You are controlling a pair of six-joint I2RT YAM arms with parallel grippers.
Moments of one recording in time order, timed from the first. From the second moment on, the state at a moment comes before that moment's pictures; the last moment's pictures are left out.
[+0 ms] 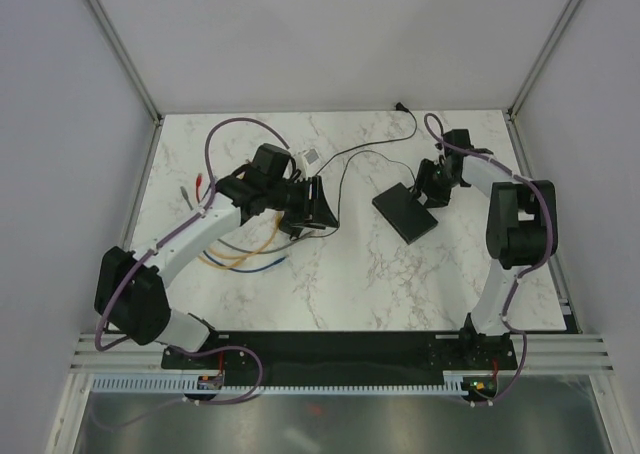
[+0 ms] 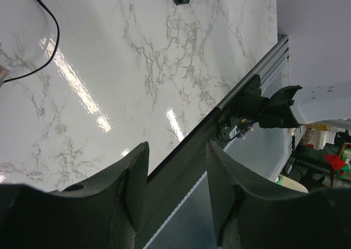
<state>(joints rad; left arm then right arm) -0.57 1.43 1.15 -0.51 0.56 -0.56 0.03 1.99 1.41 -0.60 -0.27 0.35</state>
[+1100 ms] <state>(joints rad) -0.72 1.83 1.51 -0.62 0.53 -0.58 0.03 1.60 1.11 -0.57 -0.33 0.73</state>
